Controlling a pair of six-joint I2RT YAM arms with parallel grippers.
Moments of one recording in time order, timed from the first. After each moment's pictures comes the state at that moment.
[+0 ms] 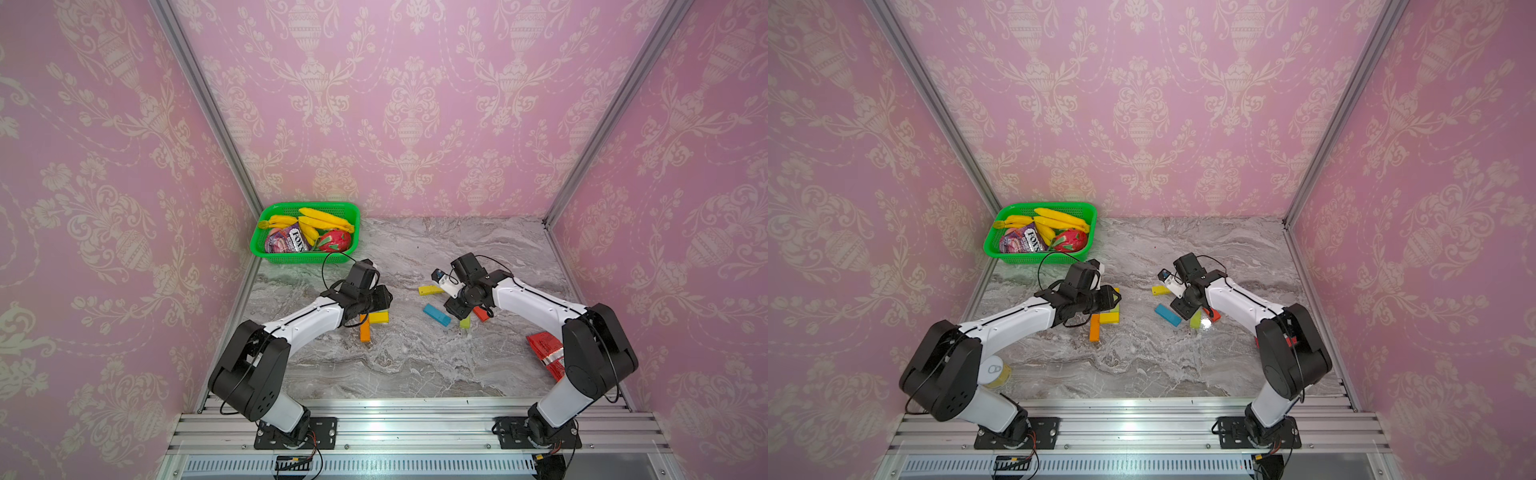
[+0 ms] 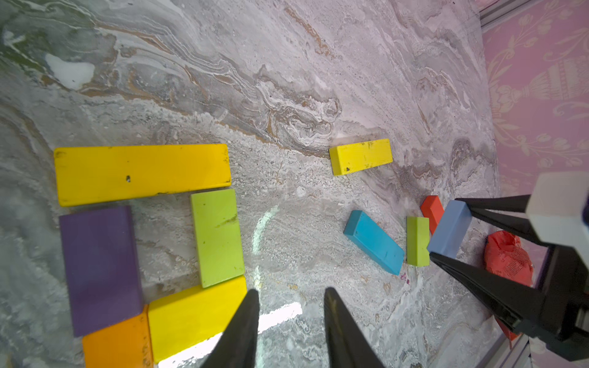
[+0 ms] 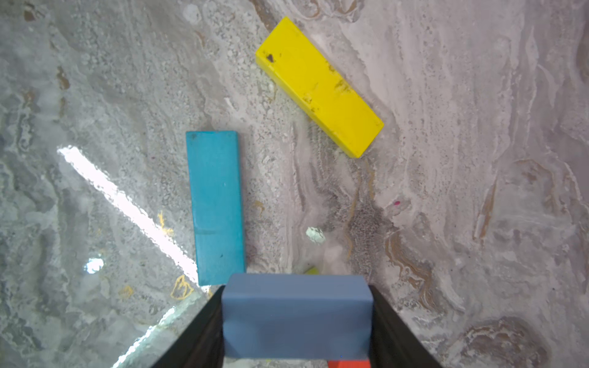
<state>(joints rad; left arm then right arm) -0.49 1.52 0.89 -0.17 0.19 -0.66 0.51 1.63 1.07 -0.60 -0.01 -0.49</state>
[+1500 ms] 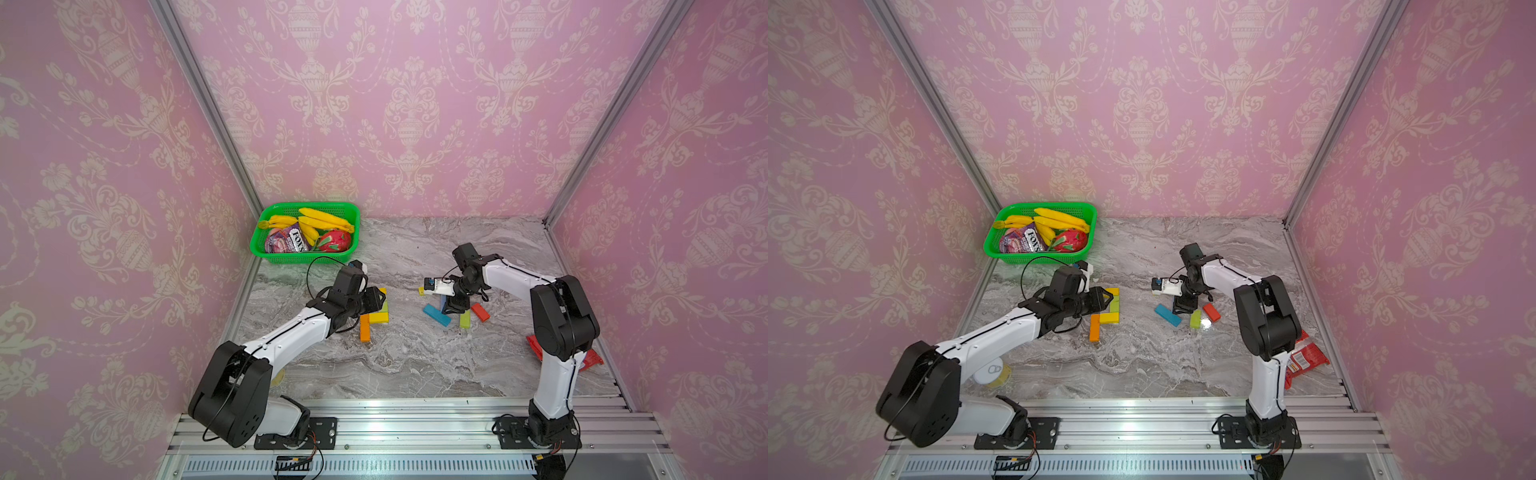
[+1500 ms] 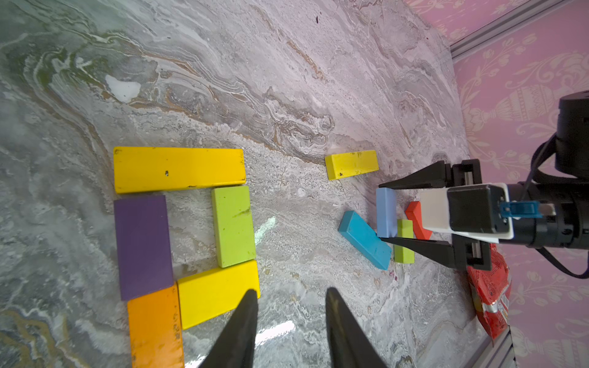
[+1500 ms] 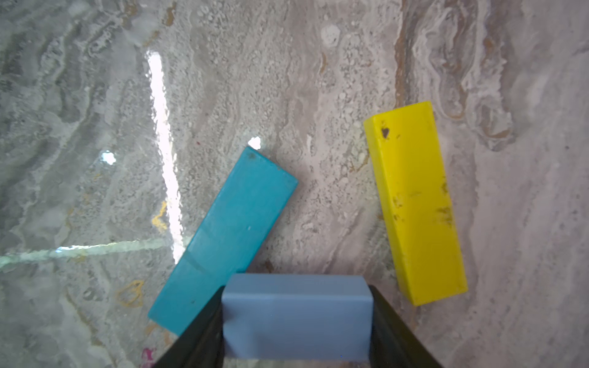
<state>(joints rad) -0.45 1.39 0.79 -0.14 0.20 -0.67 0.39 1.96 1.34 -0.69 -0.34 -1.09</state>
